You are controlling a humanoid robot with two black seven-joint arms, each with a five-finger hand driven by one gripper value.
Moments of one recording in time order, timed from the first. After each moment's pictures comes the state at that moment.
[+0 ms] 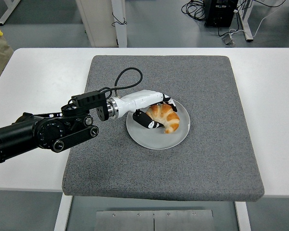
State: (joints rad) left arm -1.06 0.20 -0.06 -0.95 1.25 0.10 -0.30; right arm -0.14 0.00 0.01 0.13 -0.10 0.02 0.41
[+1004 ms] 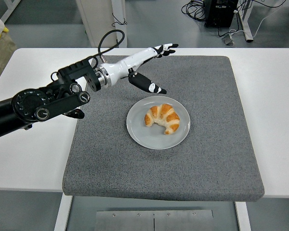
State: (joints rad) left arm -1.19 0.31 -0.13 -1.05 0.84 0.09 -0.29; right arm -0.14 0.00 0.01 0.13 -0.10 0.02 0.41
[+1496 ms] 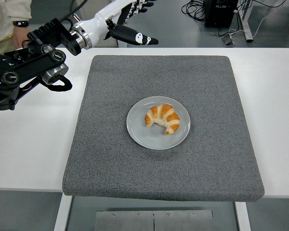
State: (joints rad) left arm -1.30 0.40 -0.22 -1.04 0.55 0.04 -0.26; right arm -0.14 0.00 0.01 0.13 -0.10 0.02 0.41
